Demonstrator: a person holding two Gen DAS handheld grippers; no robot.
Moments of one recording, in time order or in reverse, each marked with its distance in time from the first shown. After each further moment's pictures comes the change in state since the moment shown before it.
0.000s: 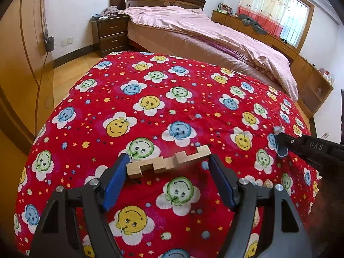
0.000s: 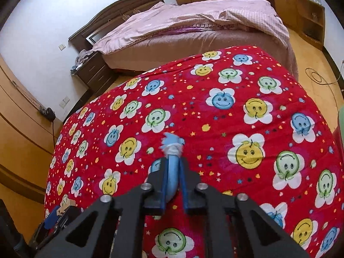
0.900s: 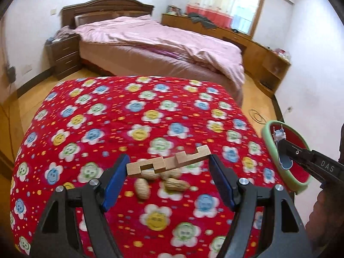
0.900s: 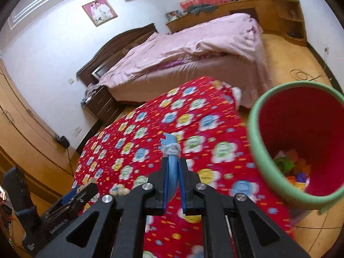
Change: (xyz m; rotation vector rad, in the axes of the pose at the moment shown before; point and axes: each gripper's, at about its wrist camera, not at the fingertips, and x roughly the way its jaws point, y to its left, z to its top) left arm -0.080 -0.107 -0.020 0.222 -0.034 -0.250; right arm -0.167 -0.090 -0.058 0.101 -0.213 0.057
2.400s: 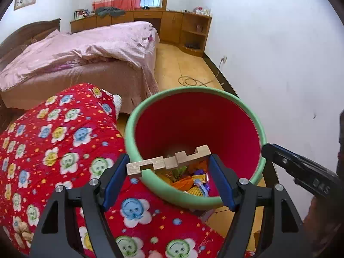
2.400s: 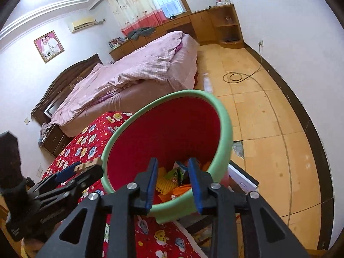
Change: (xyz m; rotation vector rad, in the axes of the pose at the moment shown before) left arm 0.083 -0.249 -0.011 0.435 0.116 -0.329; right arm -0.104 -0.184 -0.016 0.203 -0.157 -0.298
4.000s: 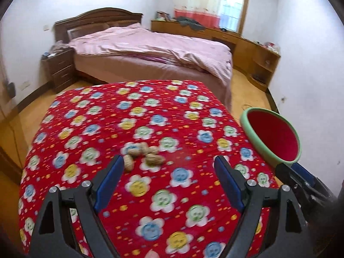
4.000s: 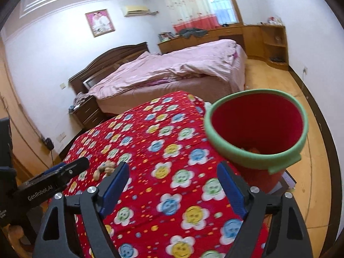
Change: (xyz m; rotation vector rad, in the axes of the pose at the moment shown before) left arm -0.189 0.131 -0.120 -0.362 -0.145 0.358; right arm -0.047 0.166 -0.094 -0.277 -0.016 0.194
